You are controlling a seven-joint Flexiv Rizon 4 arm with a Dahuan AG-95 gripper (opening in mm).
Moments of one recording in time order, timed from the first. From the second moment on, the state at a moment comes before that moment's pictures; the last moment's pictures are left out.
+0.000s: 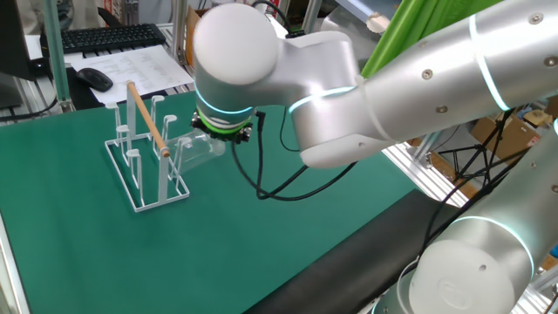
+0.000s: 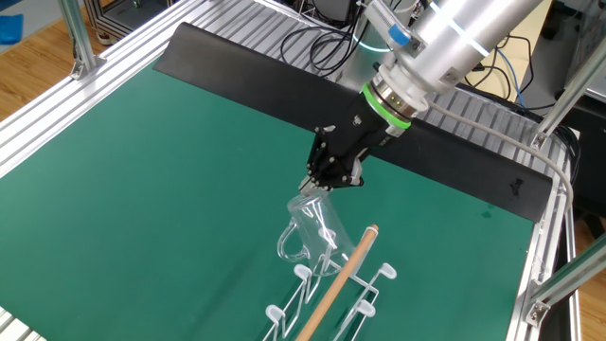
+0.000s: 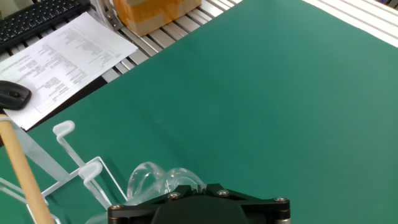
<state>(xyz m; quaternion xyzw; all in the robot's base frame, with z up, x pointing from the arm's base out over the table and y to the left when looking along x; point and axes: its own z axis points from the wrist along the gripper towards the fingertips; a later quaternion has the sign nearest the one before) 0.519 0.097 0.186 0.34 0.90 -0.07 0.28</state>
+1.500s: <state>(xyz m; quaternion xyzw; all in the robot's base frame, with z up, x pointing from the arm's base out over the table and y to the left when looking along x) 0.518 0.105 0.185 0.35 0.91 -0.06 0.23</state>
